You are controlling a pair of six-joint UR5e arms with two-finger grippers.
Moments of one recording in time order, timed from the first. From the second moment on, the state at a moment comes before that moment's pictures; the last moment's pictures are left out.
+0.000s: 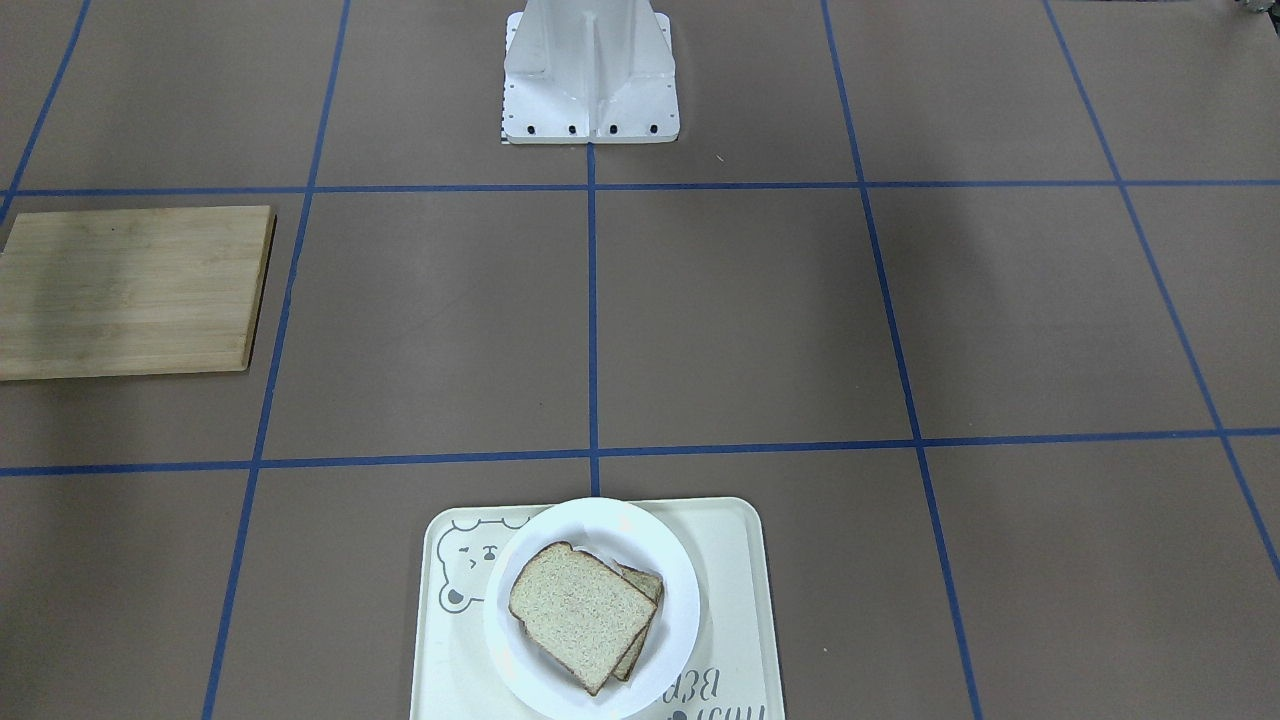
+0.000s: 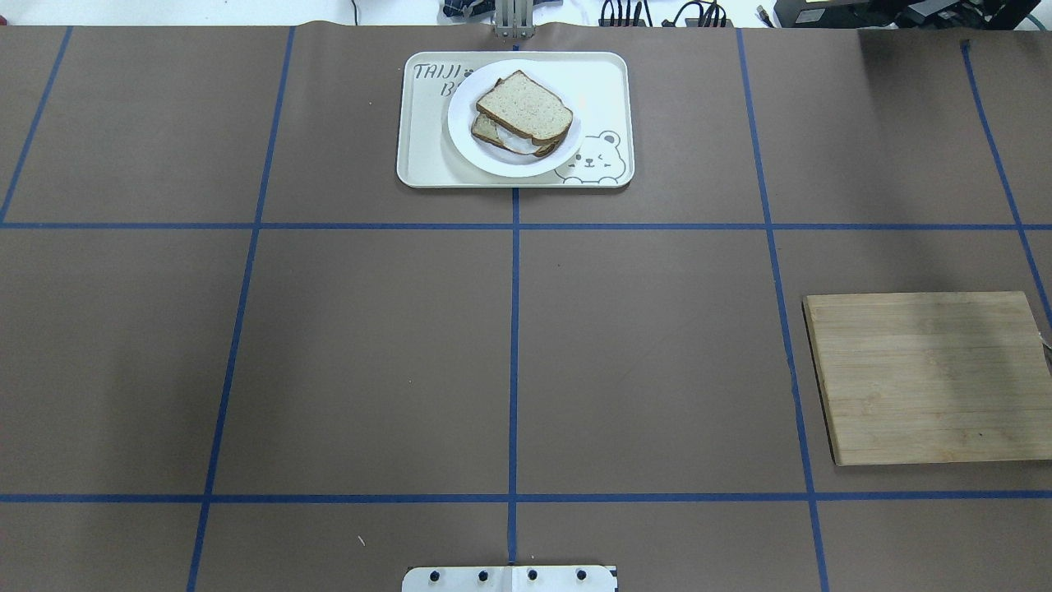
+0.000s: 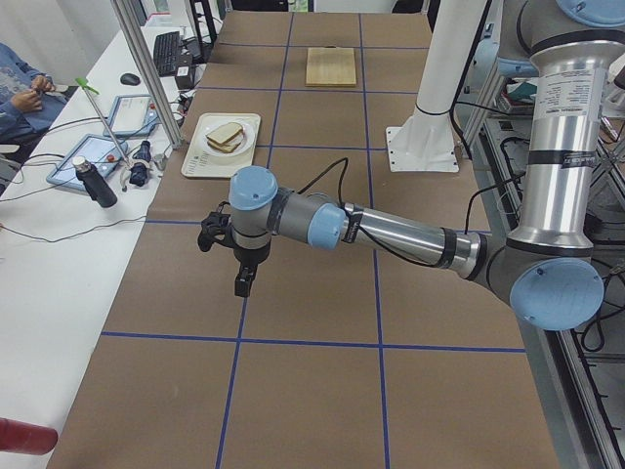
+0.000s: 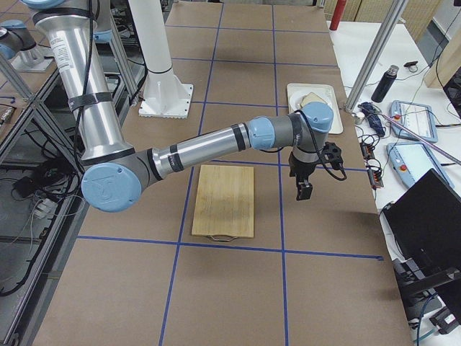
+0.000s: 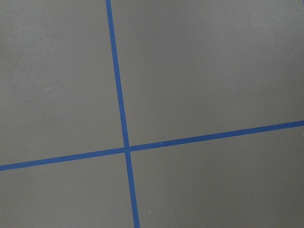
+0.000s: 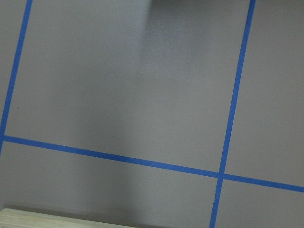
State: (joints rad) left arm -1.52 -1.60 -1.78 -1.63 -2.33 -0.09; right arm 1.46 -1.31 1.65 -1.76 2.29 0.02
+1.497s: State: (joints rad) left arm -1.51 -1.59 -1.78 -1.64 -2.33 -0.10; right arm 1.46 -1.31 1.66 -1.75 2.29 0.03
